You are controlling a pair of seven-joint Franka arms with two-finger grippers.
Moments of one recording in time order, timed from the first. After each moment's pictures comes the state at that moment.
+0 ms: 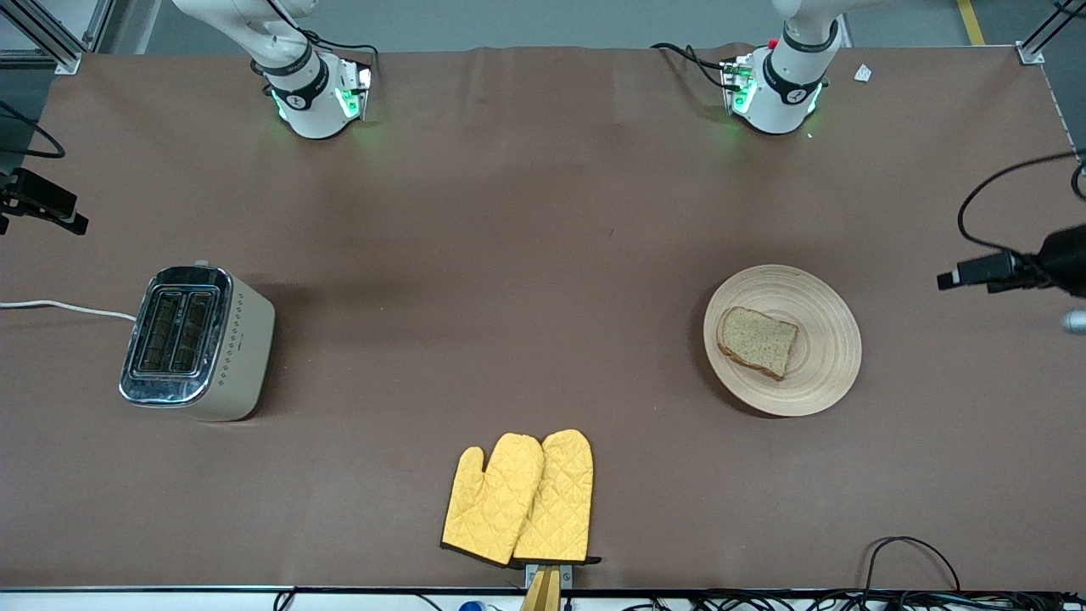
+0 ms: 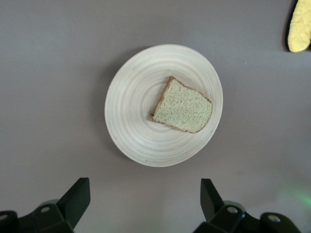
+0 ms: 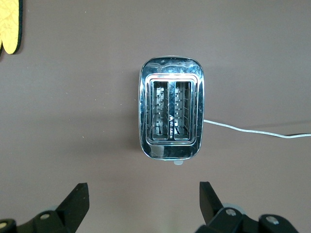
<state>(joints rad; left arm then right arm) 0.31 0.32 -0.05 -1.58 -0.34 1.61 0.29 -0.01 0.05 -0.09 -1.43 0.00 1.47 -0.08</state>
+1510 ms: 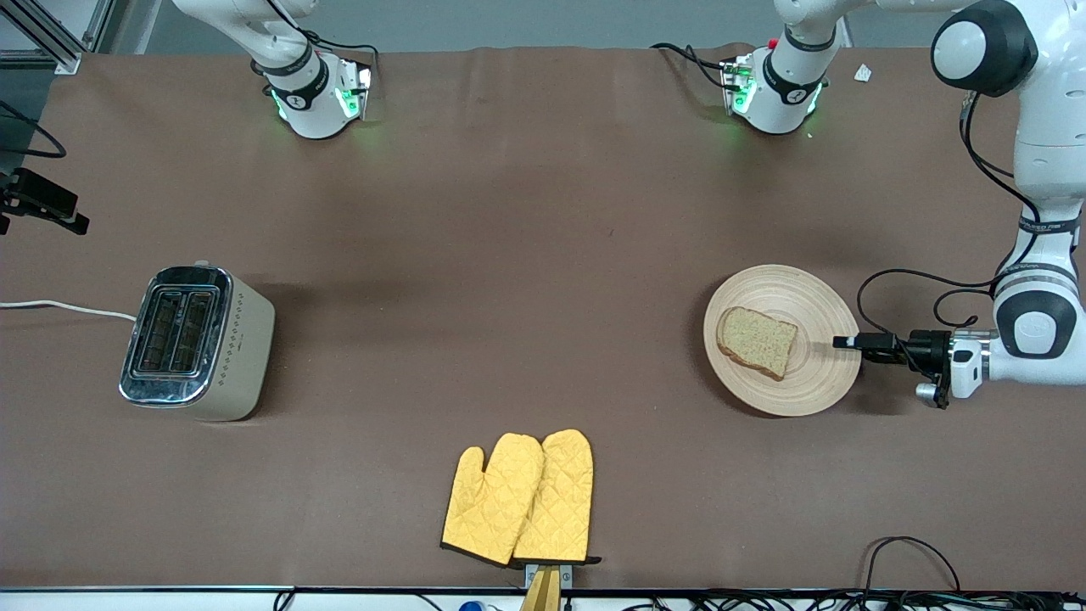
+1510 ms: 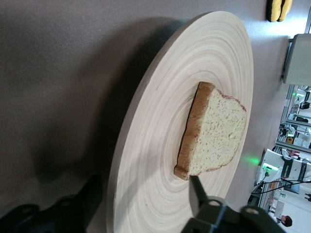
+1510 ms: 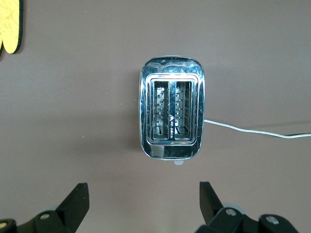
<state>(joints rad) 0.38 0.87 -0.06 -1.49 -0.65 1.69 0.79 -0.01 0.05 -0.09 -1.43 0.00 1.47 -0.08</state>
